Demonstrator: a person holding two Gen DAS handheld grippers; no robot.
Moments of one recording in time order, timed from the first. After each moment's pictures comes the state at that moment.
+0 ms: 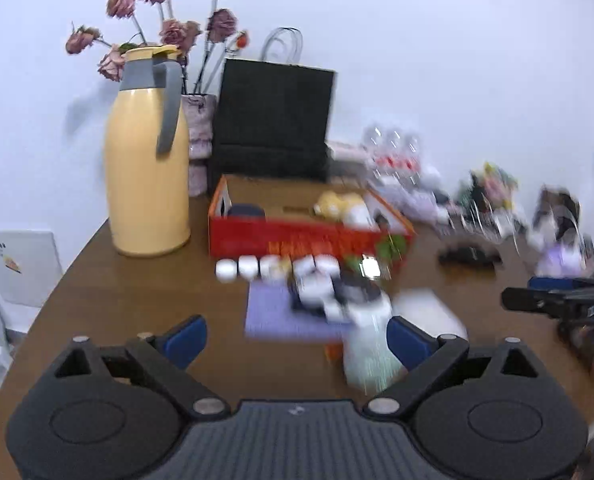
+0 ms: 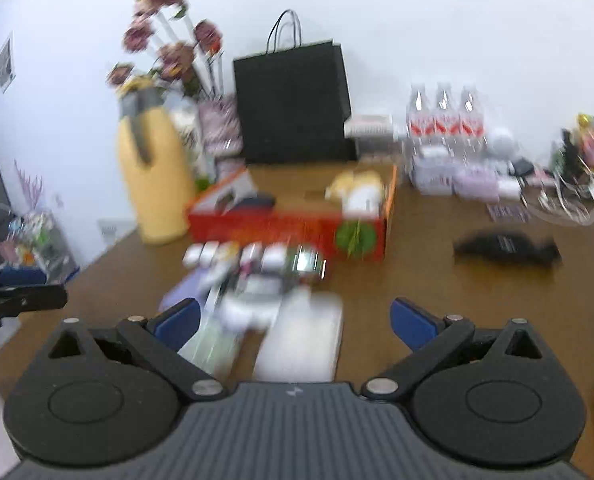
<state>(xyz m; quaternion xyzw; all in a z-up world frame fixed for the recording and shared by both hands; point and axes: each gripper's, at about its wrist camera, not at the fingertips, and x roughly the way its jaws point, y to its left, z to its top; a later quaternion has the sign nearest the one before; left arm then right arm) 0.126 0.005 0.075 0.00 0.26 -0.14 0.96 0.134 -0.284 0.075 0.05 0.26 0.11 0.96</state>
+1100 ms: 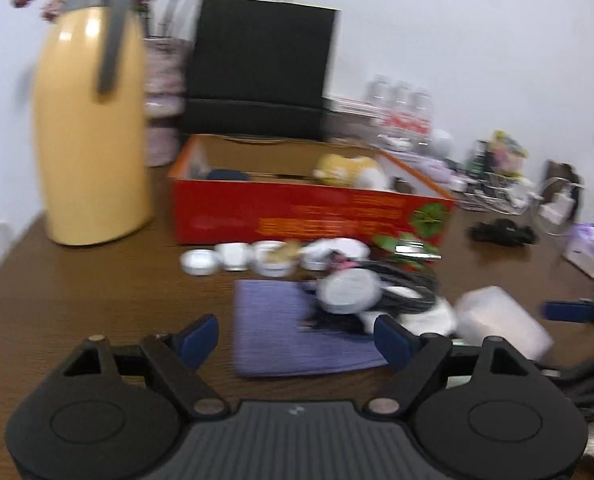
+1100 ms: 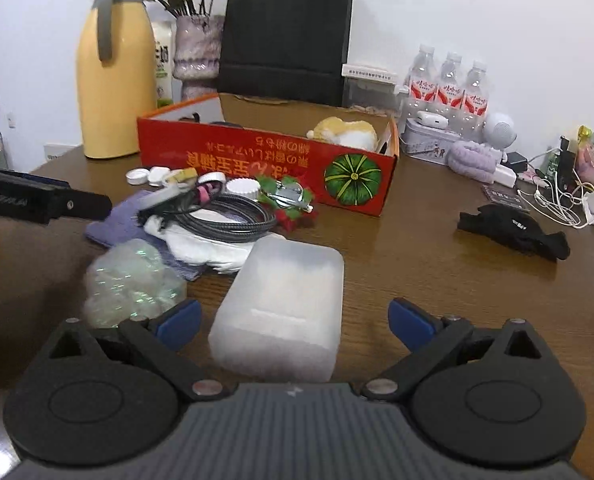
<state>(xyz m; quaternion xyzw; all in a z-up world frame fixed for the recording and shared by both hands) 0.266 -0.007 0.007 -0.01 0.29 -0.18 0.94 0.215 -0.230 -0.008 -0.05 0.30 0.04 0.95</state>
